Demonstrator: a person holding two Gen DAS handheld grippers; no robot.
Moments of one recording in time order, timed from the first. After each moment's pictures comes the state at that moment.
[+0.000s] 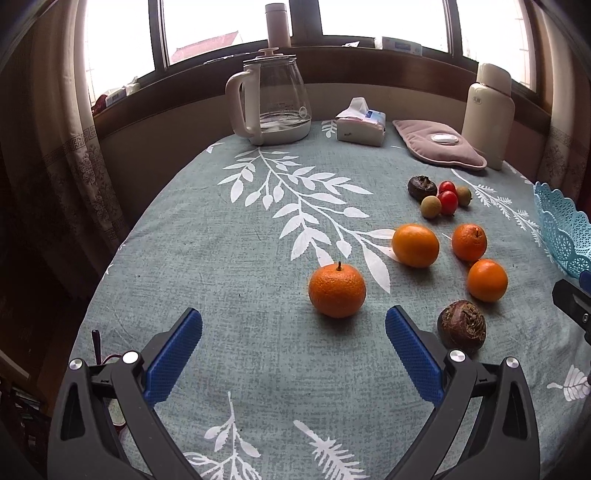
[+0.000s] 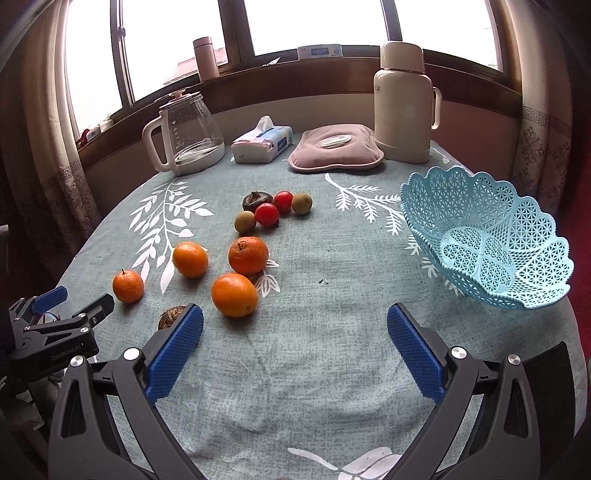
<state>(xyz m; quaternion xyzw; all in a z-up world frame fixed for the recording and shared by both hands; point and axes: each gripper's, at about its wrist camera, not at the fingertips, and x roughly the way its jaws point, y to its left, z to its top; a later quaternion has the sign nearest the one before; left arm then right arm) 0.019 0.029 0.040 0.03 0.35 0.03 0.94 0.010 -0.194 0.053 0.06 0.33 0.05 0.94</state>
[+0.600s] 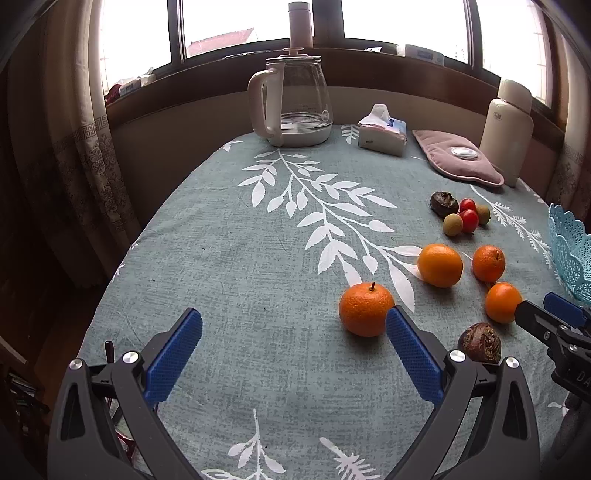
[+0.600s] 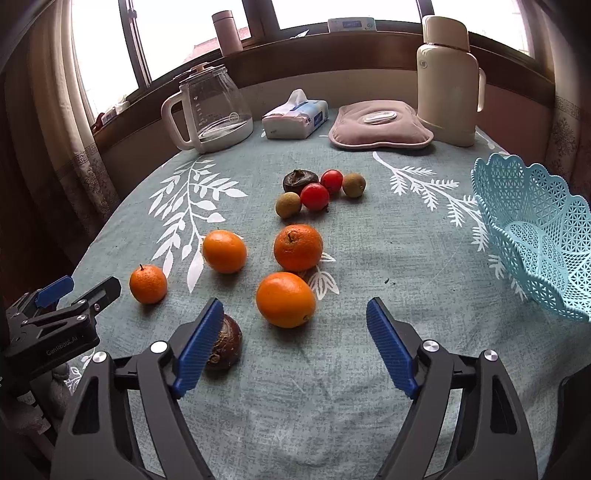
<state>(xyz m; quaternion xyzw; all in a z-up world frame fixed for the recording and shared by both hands) 0.027 0.051 0.044 0.01 0.35 0.05 0.94 0.049 -0.161 0.036 0.07 0.38 0.10 0.92</state>
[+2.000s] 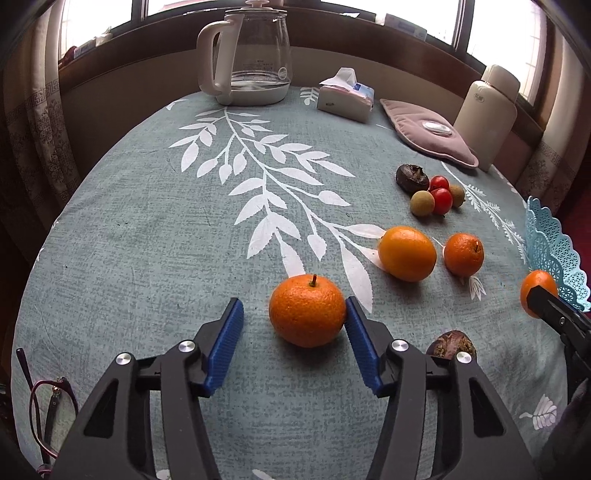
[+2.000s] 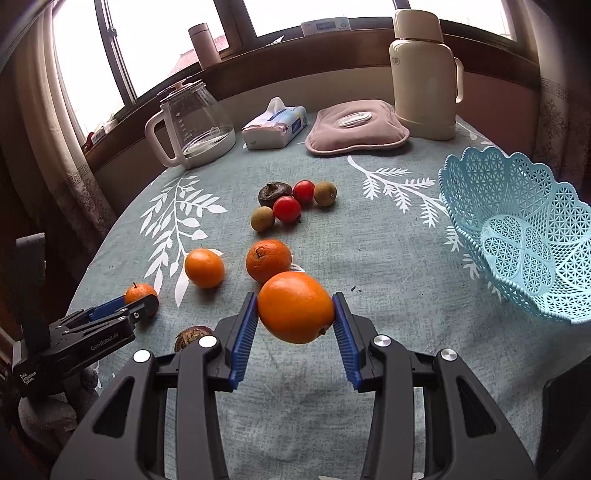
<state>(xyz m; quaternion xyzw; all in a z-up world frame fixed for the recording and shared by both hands) 0.067 0.037 0.021 -0.04 0.42 -0.05 0.91 0.042 -0.197 0.051 0.10 0.37 0.08 0.92</state>
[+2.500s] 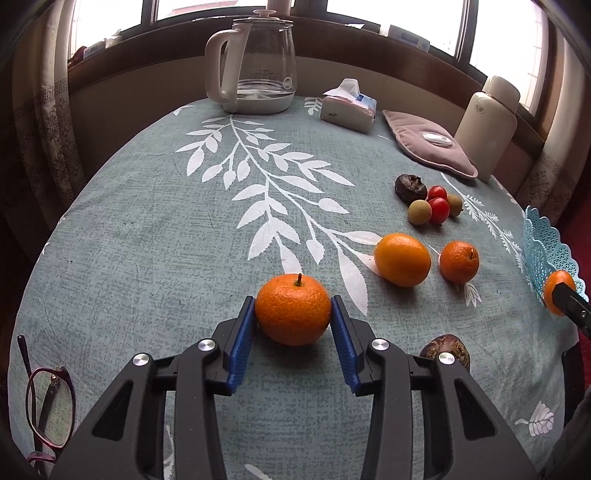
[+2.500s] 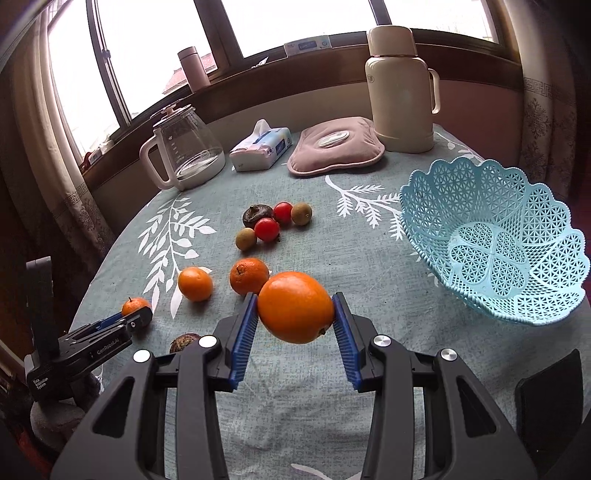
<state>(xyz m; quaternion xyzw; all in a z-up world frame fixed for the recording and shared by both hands) 0.060 0.037 0.024 -0.05 0.40 -0.03 0.92 0.025 -0.229 0.066 0.13 0.34 0.07 0.93</state>
